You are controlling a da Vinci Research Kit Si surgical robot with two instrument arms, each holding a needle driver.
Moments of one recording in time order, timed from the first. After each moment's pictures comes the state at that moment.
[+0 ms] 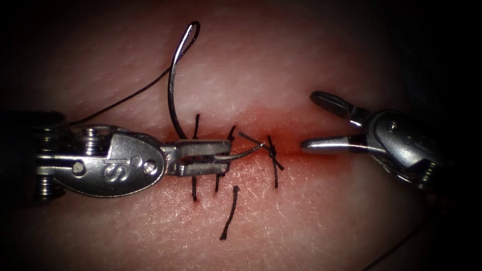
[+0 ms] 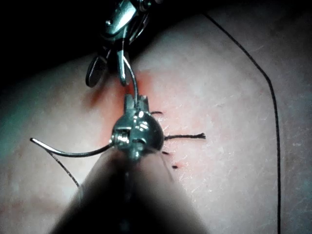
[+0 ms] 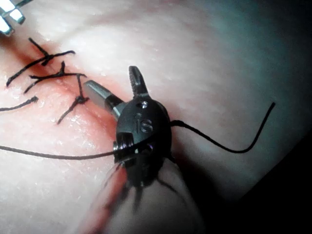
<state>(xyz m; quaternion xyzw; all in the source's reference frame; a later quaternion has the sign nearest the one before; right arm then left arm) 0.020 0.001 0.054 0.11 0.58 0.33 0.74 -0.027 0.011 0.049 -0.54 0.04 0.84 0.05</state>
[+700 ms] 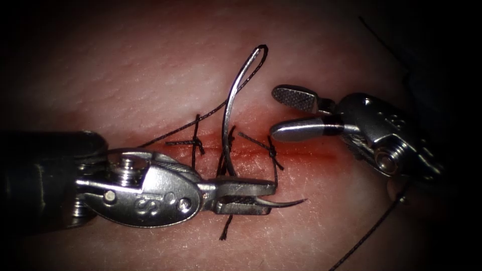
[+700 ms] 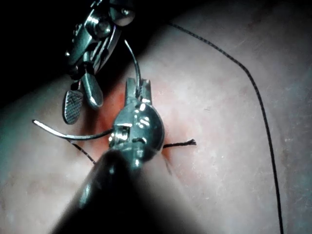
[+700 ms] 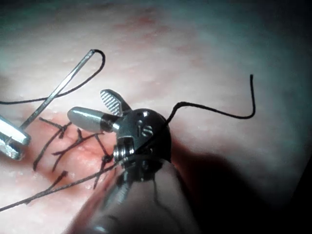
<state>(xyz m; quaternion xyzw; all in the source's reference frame) 0.024 0.001 0.052 0.24 0.63 0.38 0.63 -0.029 0.010 0.049 -0.59 0.03 0.81 -0.01</state>
